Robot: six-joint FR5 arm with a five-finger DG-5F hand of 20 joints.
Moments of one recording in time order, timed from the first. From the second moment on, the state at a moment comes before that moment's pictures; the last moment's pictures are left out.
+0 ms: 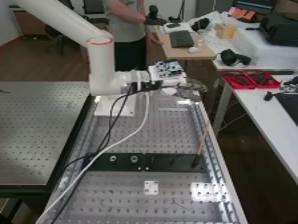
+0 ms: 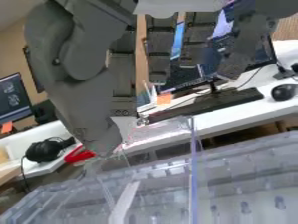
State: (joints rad) arm 1.73 -2.21 -1.60 -2.53 -1.63 -0.47
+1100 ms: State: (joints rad) arm 1.69 -2.07 -1.66 -2.56 -1.68 -0.47
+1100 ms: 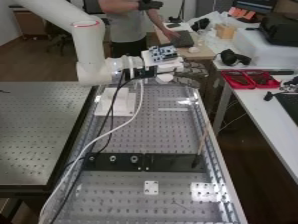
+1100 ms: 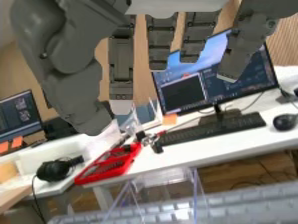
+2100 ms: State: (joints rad) arm 1.49 -1.77 -1.70 -2.81 -1.72 -0.61
